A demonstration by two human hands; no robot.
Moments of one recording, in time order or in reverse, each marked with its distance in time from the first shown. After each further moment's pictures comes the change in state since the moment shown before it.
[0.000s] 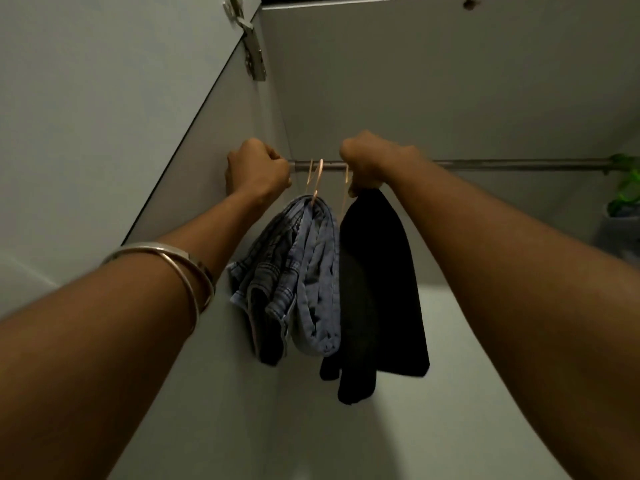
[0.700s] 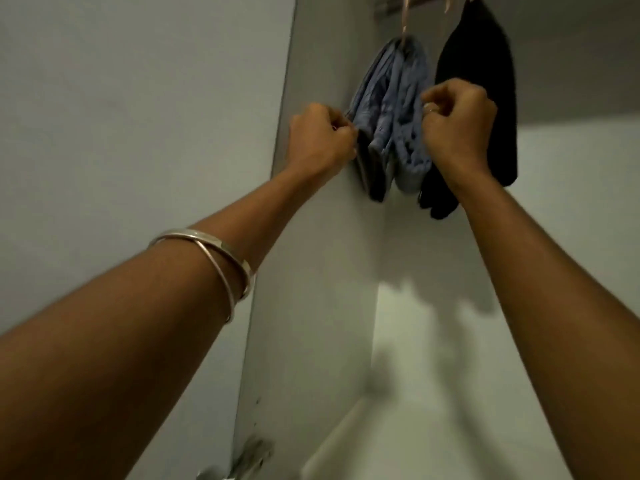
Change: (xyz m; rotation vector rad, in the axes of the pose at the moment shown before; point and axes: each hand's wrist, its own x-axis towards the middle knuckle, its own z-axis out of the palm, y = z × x) left_hand -0.188 0.008 -0.121 0.274 -0.267 -0.107; right_hand -0.192 -0.101 0.071 1.240 0.529 0.416
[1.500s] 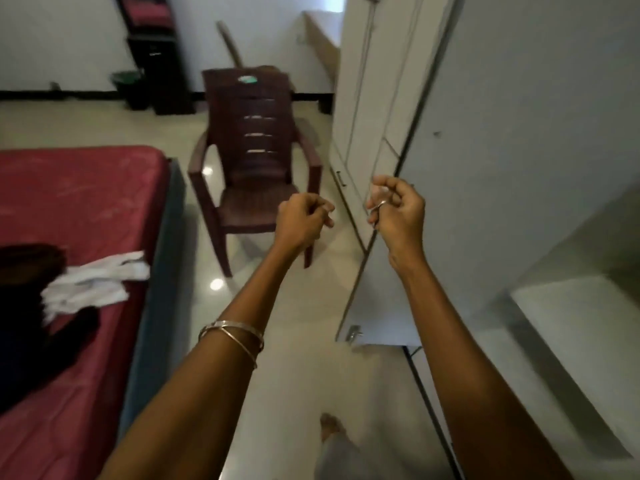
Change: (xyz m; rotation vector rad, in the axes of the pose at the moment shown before) left_hand -0.587 -0.005 -0.485 0.518 0.095 -1.062; right_hand -0.603 -0.426 -0.086 0.950 -1.039 1.007
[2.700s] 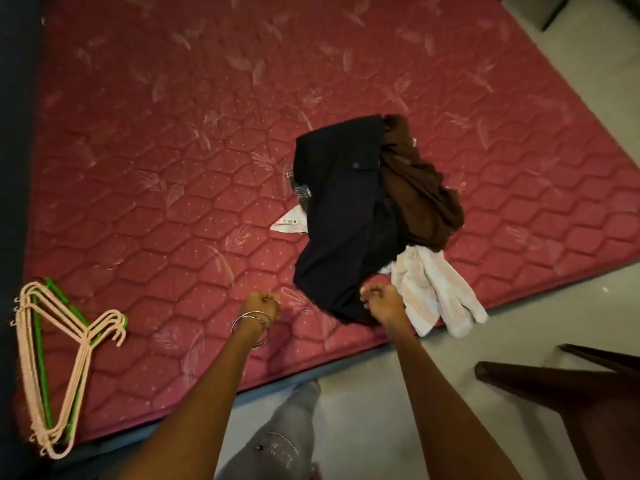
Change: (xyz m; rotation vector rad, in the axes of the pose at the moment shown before) left_hand -0.240 -0.508 -0.450 -0.586 1.349 -1.375; right_hand -0.276 0.228 0.731 -0.727 -1.710 0.158
